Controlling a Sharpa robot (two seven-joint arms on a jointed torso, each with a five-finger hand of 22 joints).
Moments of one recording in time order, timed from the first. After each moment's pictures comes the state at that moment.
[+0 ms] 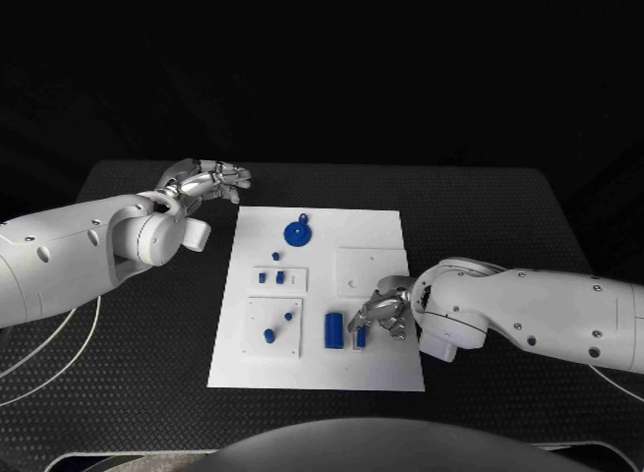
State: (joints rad) left arm 1.24 -0.80 -0.13 1.20 -0.13 -0.24 0.27; left_hand 1.11 -0.18 0.55 -0.11 0.06 0.90 0.16 0.31 0.52 1.18 0.10 0.17 0.26 0.99 0.00 0.90 0.58 0.01 0.78 -0.09 0.67 1.31; right arm 1.17 -0.73 -0.25 1.63 -0.81 -0.12 -0.61; right_hand 0.77 -0.22 0.74 -0.15 0.11 1.09 0.07 0.29 0.56 1.38 -0.04 1.23 1.30 1.34 -0.13 1.20 1.22 0.25 1.11 -0.03 1.07 1.14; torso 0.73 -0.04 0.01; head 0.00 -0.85
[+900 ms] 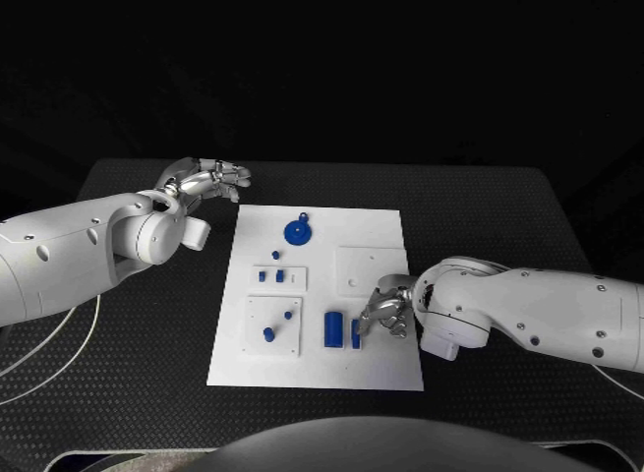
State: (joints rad) left arm 1.24 -0.80 -0.13 1.20 -0.13 -0.24 0.27; left_hand 1.11 -0.18 0.55 -0.11 0.06 0.90 0.16 0.31 0.52 1.18 0.10 0.17 0.26 0.99 0.00 0.90 0.58 0.02 0.78 -0.09 0.67 1.31; right arm 1.17 -0.74 -0.25 1.64 -0.83 -0.11 -0.59; right_hand 0.85 -0.13 0.74 -0.25 0.18 1.09 0.07 0.29 0.56 1.38 -0.04 1.23 1.30 1.34 -0.13 1.20 1.22 0.25 1.10 -0.04 1.07 1.14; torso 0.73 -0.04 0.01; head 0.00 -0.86
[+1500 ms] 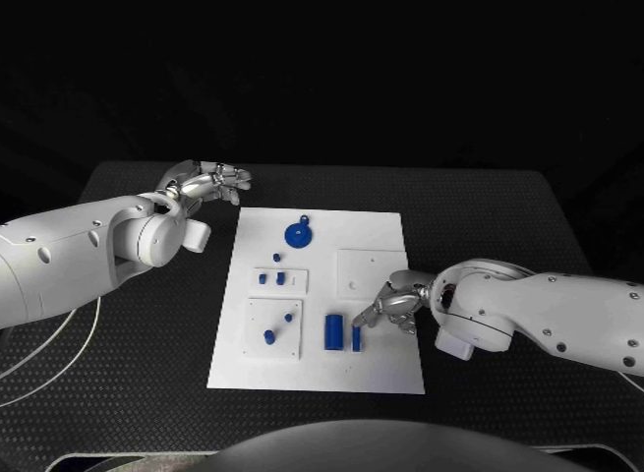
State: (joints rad) left arm 1.24 -0.80 -0.13 1.20 -0.13 -0.24 0.27; left_hand 1.11 -0.18 0.55 -0.11 0.06 0.90 0.16 0.31 0.52 1.18 0.10 0.17 0.26 0.99 0.00 0.90 0.58 0.02 0.78 -0.09 0.67 1.31; right arm 1.18 -0.82 -0.25 1.67 -0.88 -0.13 -0.46; right_hand 0.73 -0.23 0.49 -0.24 0.20 0.99 0.10 0.26 0.56 1.28 -0.01 1.16 1.28 1.27 -0.11 1.16 1.21 0.25 1.06 -0.04 1.06 1.13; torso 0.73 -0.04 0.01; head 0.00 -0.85
